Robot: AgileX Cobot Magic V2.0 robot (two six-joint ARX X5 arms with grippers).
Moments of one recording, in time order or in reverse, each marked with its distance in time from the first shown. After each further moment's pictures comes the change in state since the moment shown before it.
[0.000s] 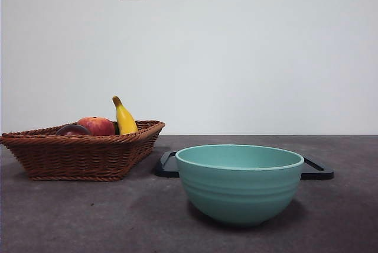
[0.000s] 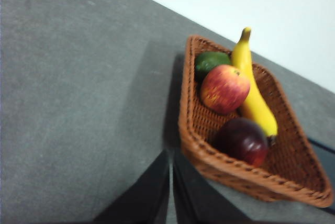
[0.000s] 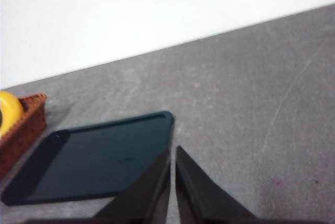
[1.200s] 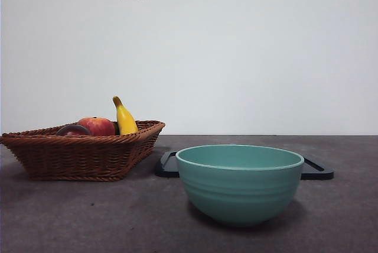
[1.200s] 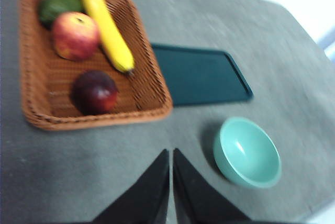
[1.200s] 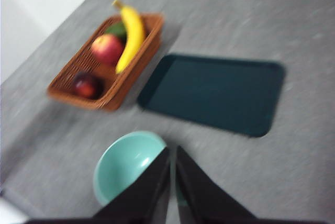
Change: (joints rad) left arm -0.042 0.456 0.631 -0.501 0.470 0.304; right arm 0.039 0.544 0.741 -0.652 -0.410 -0.249
